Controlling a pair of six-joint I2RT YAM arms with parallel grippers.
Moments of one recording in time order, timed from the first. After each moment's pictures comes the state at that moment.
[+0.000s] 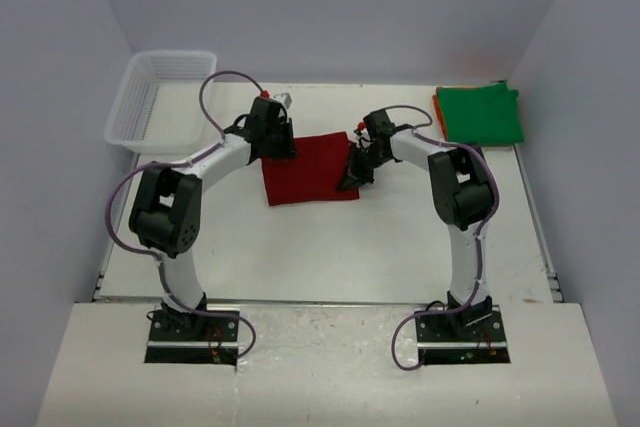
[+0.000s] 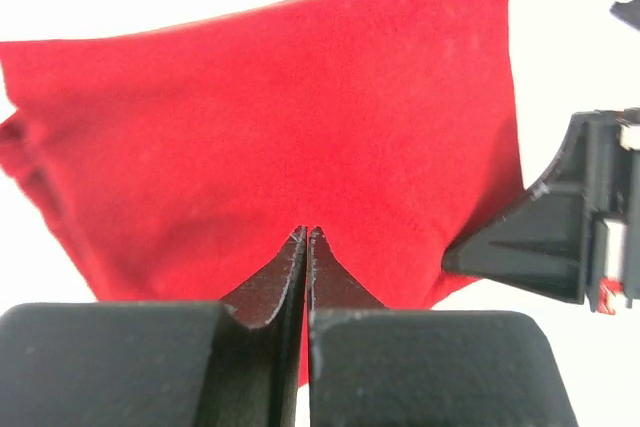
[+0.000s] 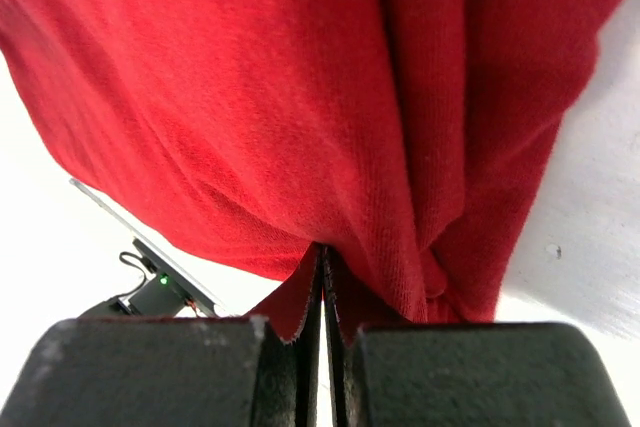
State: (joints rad) left arm -0.39 1.88 1.35 -0.28 0.14 -0.44; right arm 0.38 2.16 1.51 -0.56 -0.58 0.62
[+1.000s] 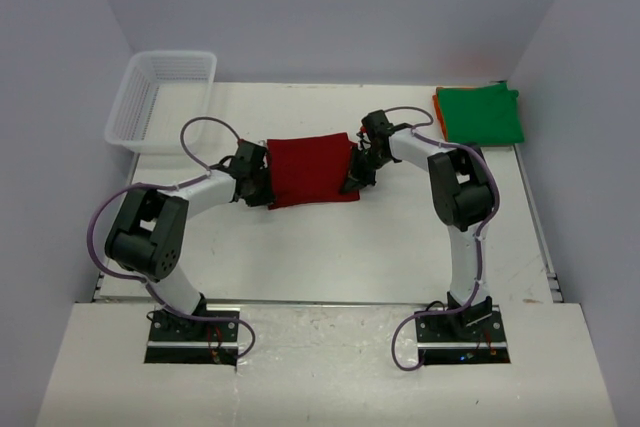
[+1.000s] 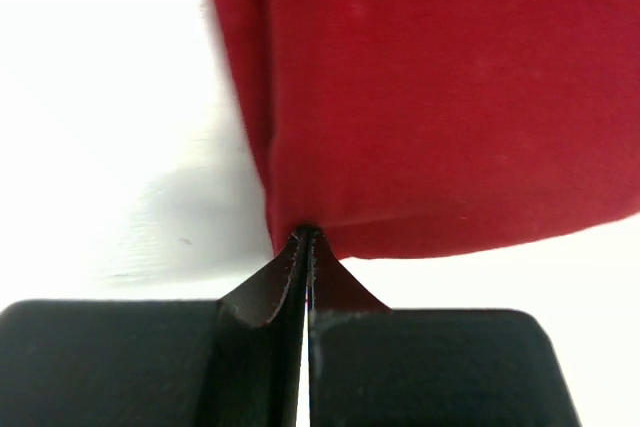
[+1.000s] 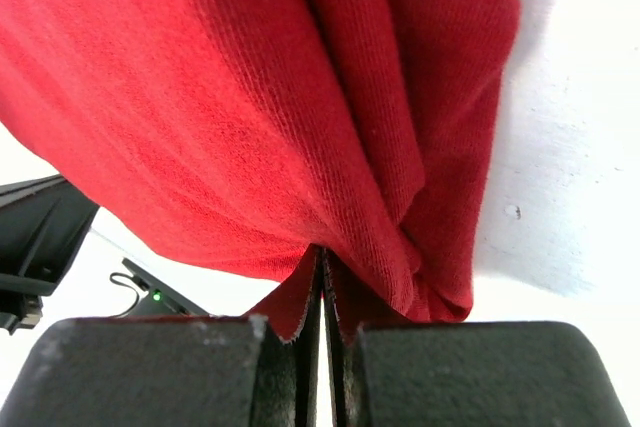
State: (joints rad) left arm -0.38 1.67 0.91 -0.27 0.04 -0.52; right arm 0.39 2.16 1.52 -0.63 -0.50 0.65
